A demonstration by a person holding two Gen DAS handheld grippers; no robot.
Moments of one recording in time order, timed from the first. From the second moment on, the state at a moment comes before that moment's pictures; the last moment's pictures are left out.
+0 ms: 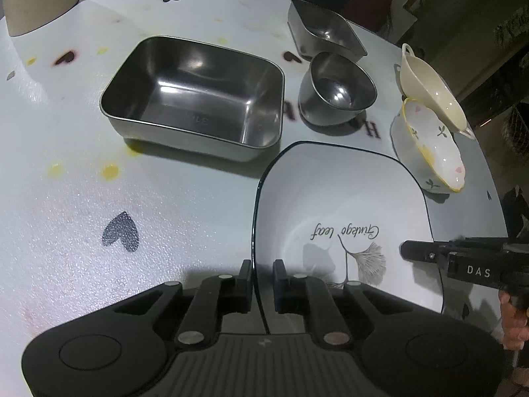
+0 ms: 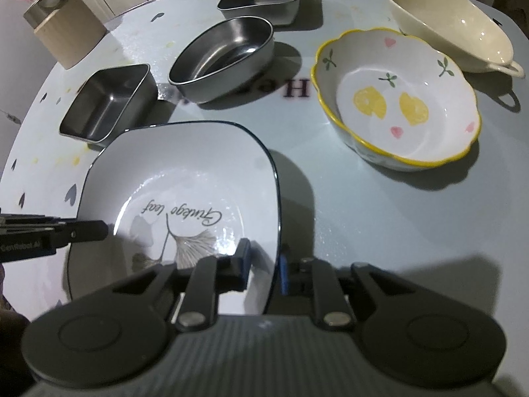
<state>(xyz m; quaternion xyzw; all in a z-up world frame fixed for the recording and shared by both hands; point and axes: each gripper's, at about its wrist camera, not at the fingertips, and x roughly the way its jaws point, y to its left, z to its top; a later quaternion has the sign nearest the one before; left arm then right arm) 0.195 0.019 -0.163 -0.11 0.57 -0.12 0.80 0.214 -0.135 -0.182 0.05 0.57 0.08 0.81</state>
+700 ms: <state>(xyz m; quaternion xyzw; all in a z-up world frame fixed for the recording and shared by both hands) 0.193 0.013 -0.163 -0.08 0.57 -0.11 0.81 0.207 -0.147 -0.181 0.07 0.56 0.09 0.82</state>
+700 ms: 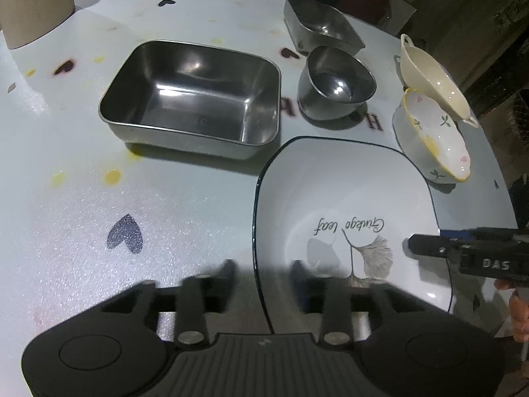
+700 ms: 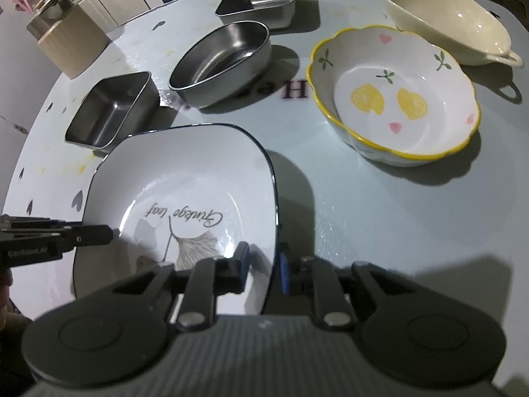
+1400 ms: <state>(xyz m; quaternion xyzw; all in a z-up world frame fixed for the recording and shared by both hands) 0.179 0.015 -0.107 -0.06 0.50 -0.09 0.86 0.181 -0.161 -0.134 0.06 0.49 0.09 0.87</state>
